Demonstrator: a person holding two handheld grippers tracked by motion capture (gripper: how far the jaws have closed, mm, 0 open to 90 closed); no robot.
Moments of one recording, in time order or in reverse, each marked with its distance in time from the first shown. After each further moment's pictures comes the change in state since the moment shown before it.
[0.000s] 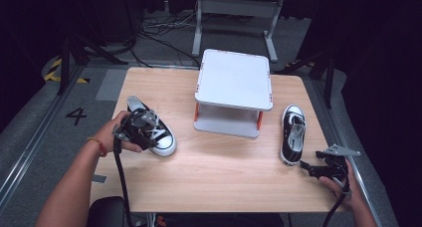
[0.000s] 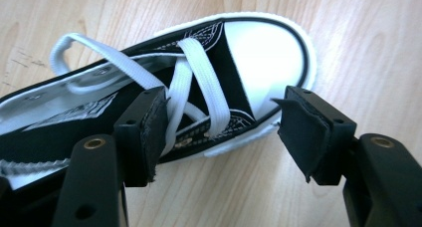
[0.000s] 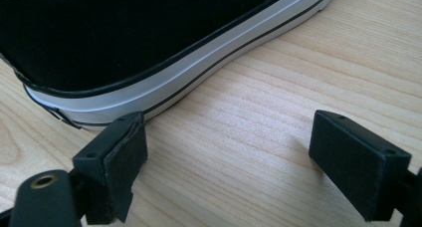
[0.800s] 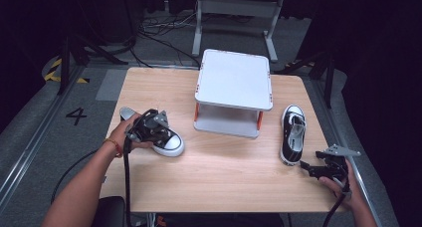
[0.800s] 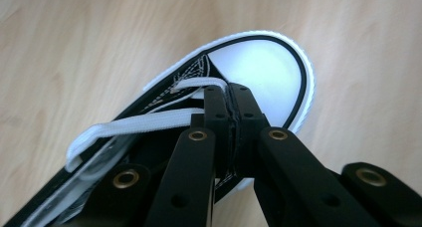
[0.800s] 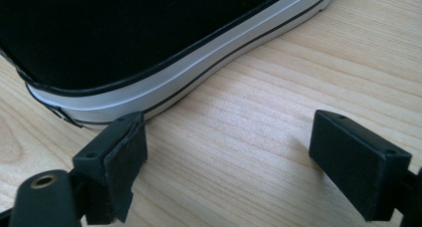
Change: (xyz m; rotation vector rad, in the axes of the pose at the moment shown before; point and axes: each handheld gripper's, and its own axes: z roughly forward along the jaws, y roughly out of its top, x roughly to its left) left arm -0.017 0.033 0.012 -0.076 -0.045 0.044; right arm 0.000 0.000 0.000 0.000 0.003 -0.002
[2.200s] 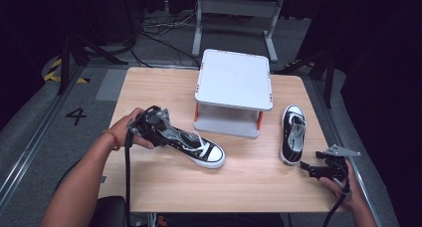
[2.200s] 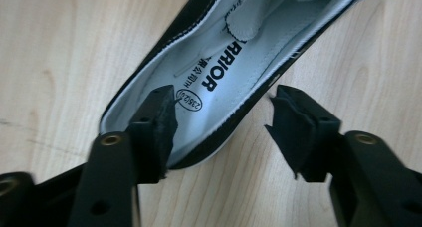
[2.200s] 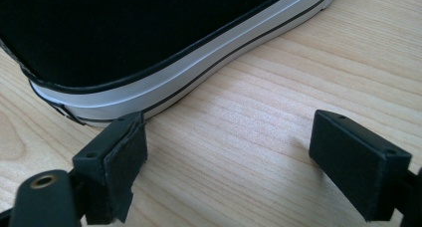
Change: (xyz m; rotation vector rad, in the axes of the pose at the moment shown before) left arm 0.022 0.000 0.007 0.102 -0.051 0.021; right arm 0.001 -0.001 -0.001 -0.001 0.000 -0.004
